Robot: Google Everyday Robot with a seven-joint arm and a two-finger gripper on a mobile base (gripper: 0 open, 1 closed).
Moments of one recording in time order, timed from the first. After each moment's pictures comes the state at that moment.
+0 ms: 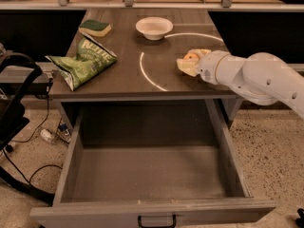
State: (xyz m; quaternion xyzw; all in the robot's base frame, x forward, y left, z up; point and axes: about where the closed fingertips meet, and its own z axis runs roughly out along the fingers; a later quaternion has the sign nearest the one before) arm 0.712 -0.129 0.852 -0.31 0.73 0.14 0.59
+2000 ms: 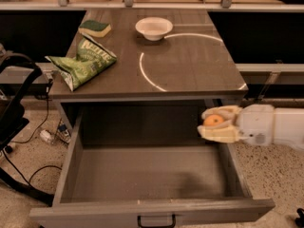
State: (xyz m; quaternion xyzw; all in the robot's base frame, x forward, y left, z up) arm 0.482 -0.156 0.814 -0.44 0.69 0.30 0.48
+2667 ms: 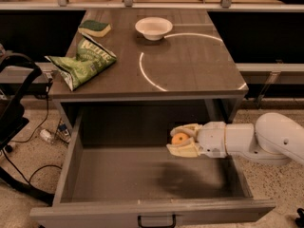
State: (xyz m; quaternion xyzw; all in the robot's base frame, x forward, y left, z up) arm 0.488 -0.082 0.721 -0.48 0.68 0.32 0.45
